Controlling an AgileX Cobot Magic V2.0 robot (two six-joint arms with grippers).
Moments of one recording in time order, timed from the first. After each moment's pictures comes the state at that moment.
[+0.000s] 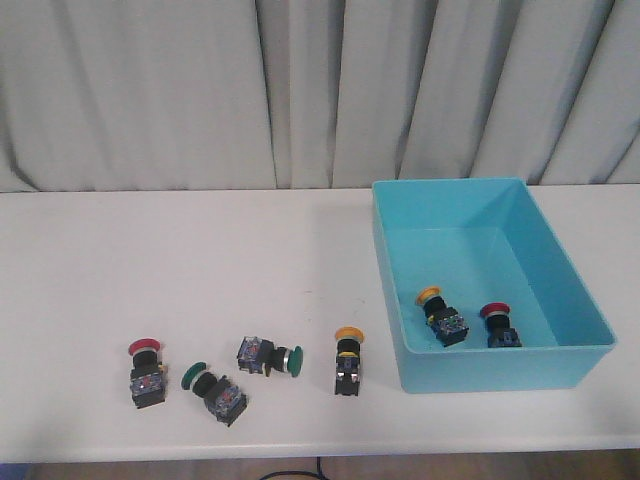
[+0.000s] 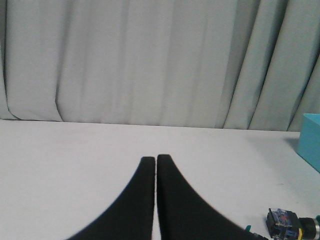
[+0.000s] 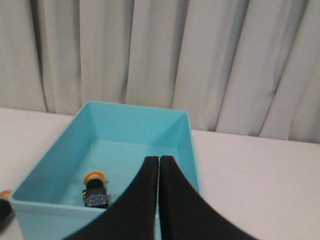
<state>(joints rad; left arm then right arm) -0.02 -0.01 0.03 -0.10 0.08 -0.01 0.03 0.12 -0.08 0.03 0.07 -0.12</state>
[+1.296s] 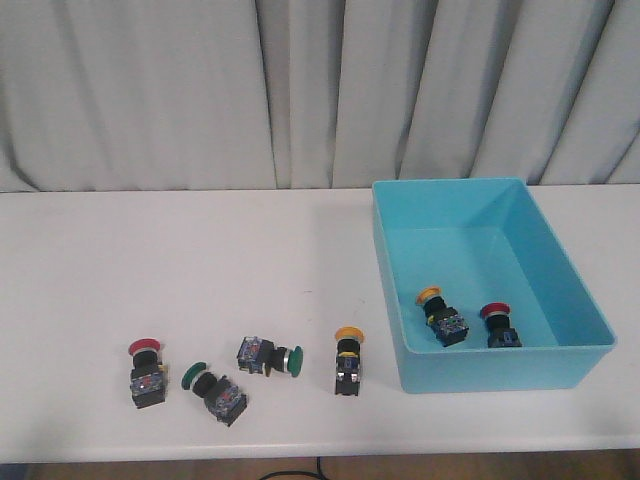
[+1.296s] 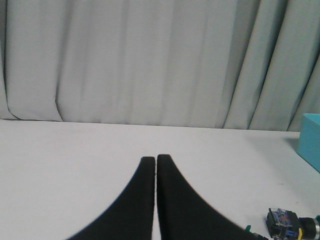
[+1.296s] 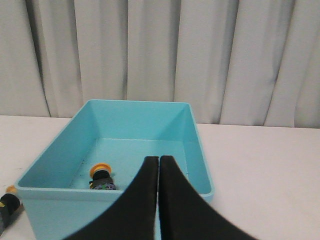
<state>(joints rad) -0.02 -0.01 0.03 -0.10 0.08 -0.01 0.02 -0.01 0.03 0.09 0.09 -0.12</state>
